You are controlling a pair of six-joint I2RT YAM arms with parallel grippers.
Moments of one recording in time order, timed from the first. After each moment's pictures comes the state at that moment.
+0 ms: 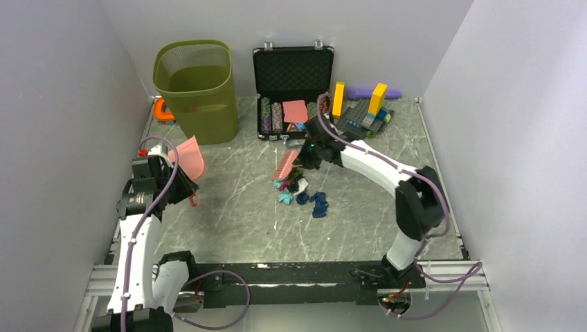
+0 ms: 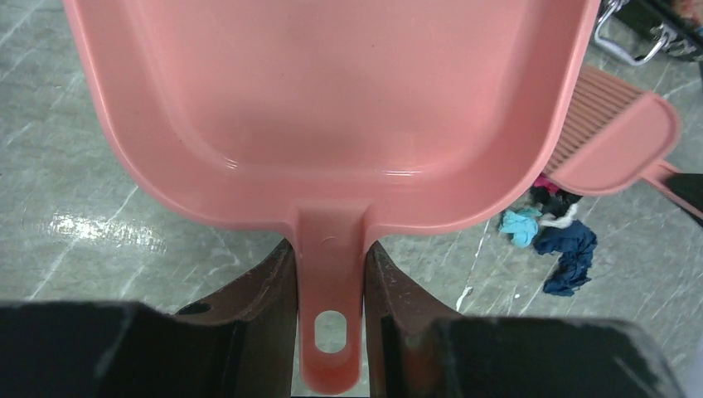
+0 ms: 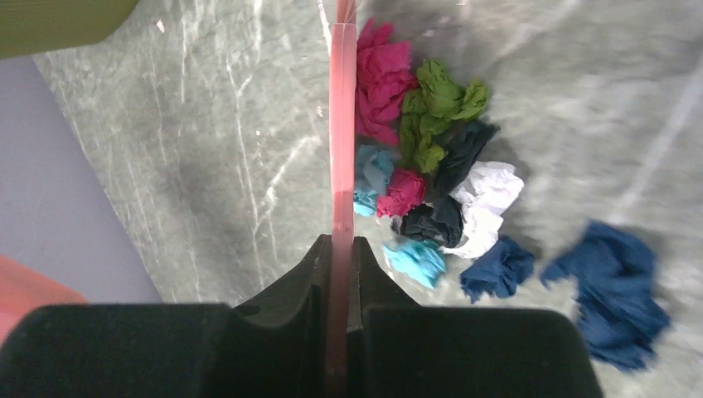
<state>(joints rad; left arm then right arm) 0.16 0.79 0.80 -0.79 0.19 -0.43 0.64 1.78 1.36 -0.48 -0.03 1.03</state>
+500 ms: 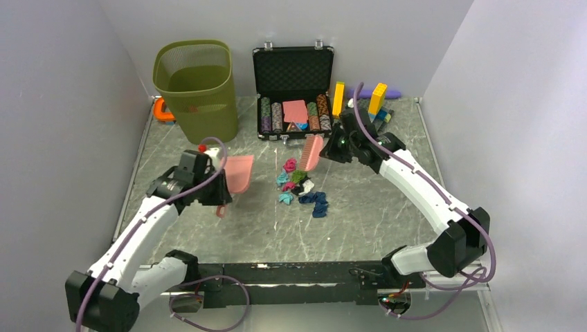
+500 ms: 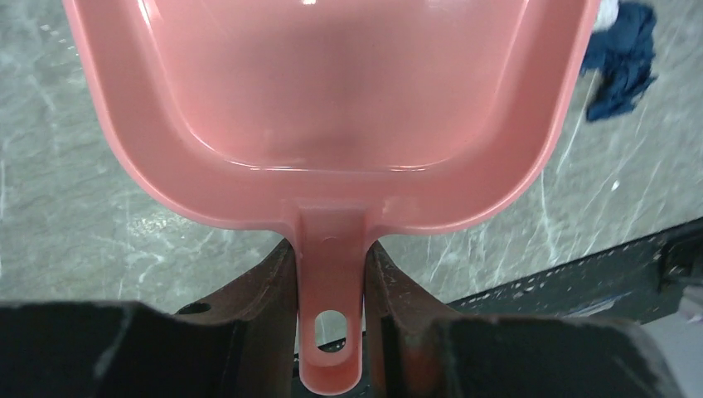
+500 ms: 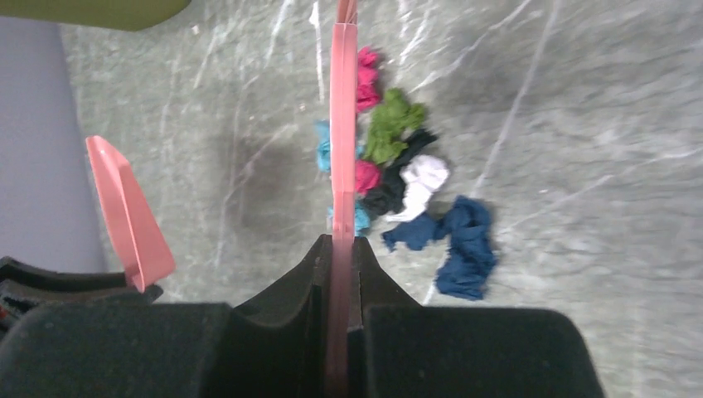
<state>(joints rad) -0.26 0.95 0.81 -0.78 0.17 -0.33 0.53 1.38 1.27 -0.64 -0.01 0.76</state>
